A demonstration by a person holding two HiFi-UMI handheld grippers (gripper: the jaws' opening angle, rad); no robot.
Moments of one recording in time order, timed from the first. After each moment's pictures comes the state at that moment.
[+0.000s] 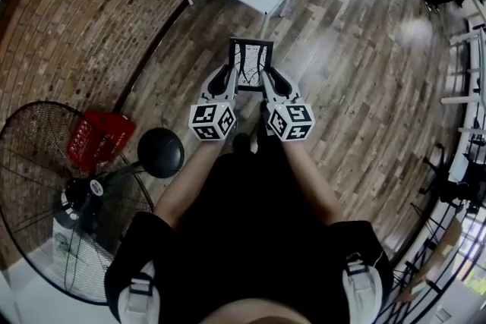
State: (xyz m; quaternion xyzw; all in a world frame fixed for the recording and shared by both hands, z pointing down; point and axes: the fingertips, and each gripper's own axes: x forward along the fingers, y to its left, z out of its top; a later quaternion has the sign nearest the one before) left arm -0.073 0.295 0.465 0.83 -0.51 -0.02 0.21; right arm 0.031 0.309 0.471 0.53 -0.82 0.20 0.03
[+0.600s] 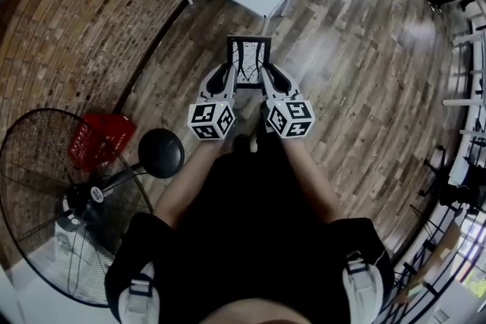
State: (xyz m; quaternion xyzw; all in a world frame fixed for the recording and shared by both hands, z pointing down) left arm -0.060 0.260 0.462 0.83 -0.52 -0.01 0.21; right arm 0.044 0.268 0.469 0.52 -0.83 0.21 0.02
